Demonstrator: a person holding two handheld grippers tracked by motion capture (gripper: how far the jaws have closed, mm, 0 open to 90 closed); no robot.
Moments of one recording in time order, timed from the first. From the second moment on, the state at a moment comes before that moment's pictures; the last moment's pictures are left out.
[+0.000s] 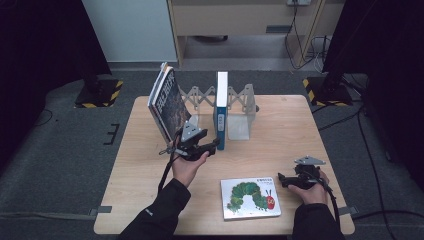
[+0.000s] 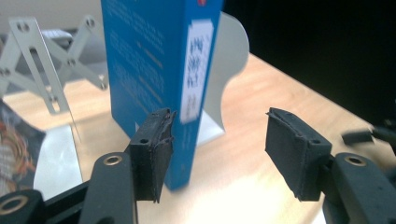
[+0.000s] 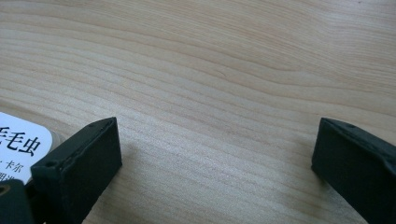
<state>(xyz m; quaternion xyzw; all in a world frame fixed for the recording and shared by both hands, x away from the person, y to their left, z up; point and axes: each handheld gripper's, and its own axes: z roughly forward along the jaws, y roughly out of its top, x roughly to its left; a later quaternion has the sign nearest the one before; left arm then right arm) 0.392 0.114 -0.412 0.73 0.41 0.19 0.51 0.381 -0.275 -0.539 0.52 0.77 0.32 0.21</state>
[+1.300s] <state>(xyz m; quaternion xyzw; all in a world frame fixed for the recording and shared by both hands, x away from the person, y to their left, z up) 0.342 0.120 -0.495 0.80 0.41 0.09 0.43 0.350 -0.249 -0.515 0.51 0.75 0.38 0.17</state>
